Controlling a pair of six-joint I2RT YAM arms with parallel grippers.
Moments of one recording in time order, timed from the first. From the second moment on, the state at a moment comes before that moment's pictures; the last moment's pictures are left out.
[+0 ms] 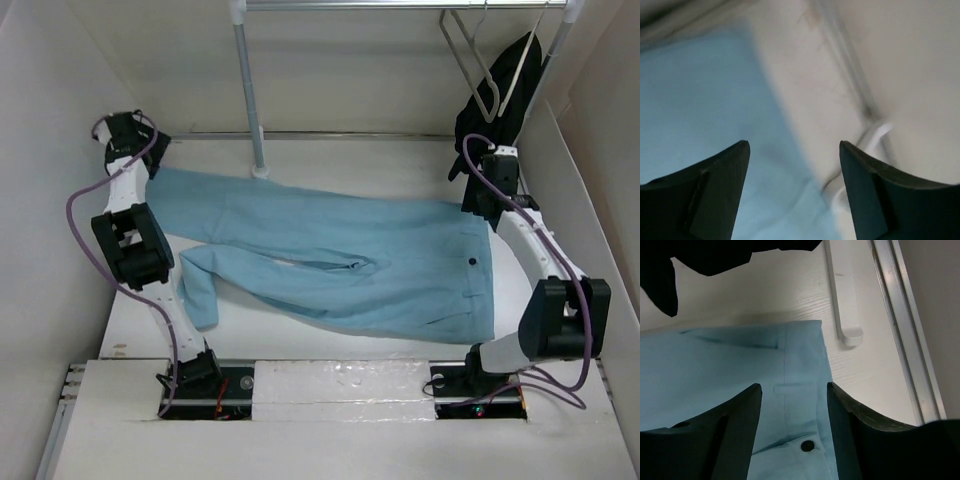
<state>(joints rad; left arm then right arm) 0.35 2.08 1.89 -0.39 0.03 -0.85 -0.01 1.45 1.12 -0.40 0.31 0.12</state>
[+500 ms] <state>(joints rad) 0.30 1.21 0.96 -0.49 -0.07 -0.78 0.15 0.81 0.80 -0.52 0.05 0.17</state>
